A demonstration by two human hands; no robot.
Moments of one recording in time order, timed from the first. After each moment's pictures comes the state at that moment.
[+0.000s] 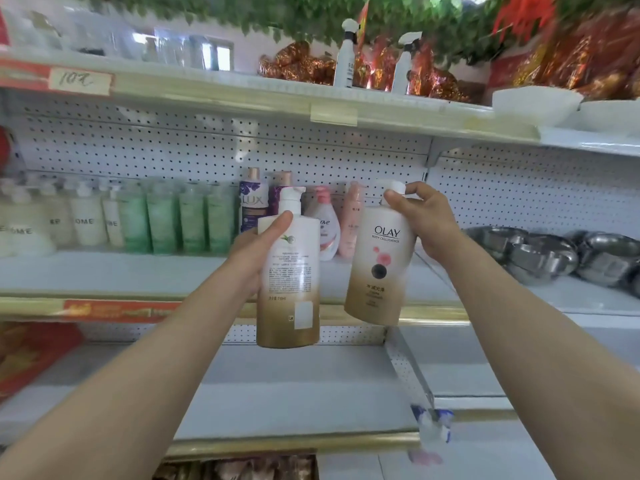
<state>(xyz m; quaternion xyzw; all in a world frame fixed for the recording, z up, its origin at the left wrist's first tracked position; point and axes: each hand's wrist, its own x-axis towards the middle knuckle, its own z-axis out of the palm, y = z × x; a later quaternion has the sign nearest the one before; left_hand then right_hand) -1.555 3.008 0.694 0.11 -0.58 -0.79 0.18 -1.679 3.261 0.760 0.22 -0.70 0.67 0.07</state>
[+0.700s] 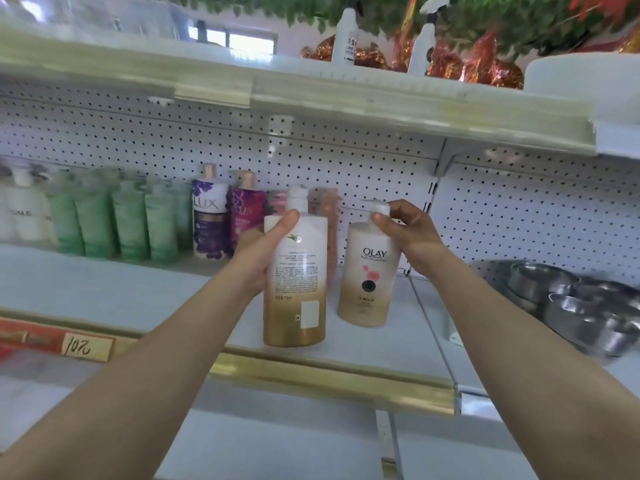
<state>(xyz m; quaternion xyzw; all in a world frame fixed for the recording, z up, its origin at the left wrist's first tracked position) -1.755 3.091 0.695 0.13 -0.54 -0.79 0.25 -1.922 3.300 0.728 0.33 -0.69 0.64 -0.03</state>
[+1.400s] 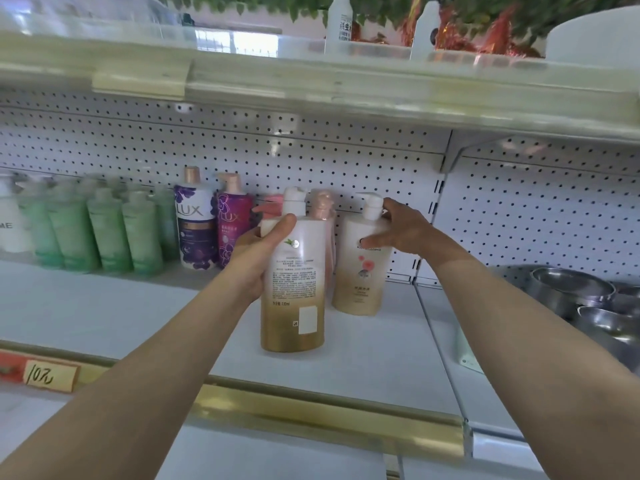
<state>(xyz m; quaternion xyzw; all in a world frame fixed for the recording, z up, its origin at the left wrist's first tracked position) -1.810 3.085 0.686 0.13 -0.53 -0.80 0.27 -2.007 3.276 0.740 0.35 -0.88 0.32 -0.01</state>
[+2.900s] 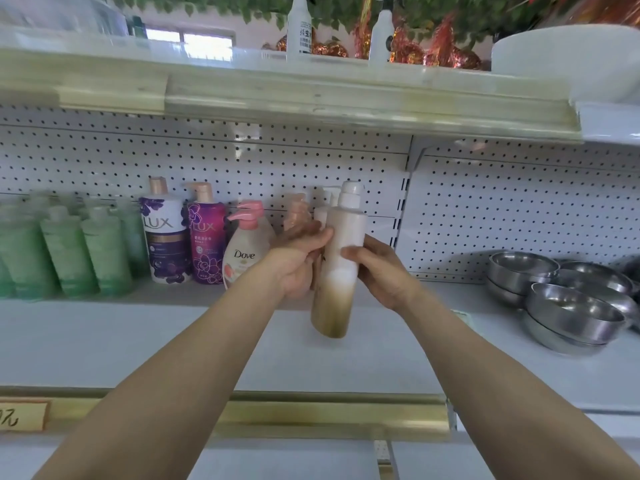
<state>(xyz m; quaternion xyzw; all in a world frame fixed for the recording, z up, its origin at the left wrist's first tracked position) -1.846 3.145 0.712 0.07 -0.52 -0.84 0.14 -1.921 3.295 0.686 0.29 -0.63 0.70 -0.16</state>
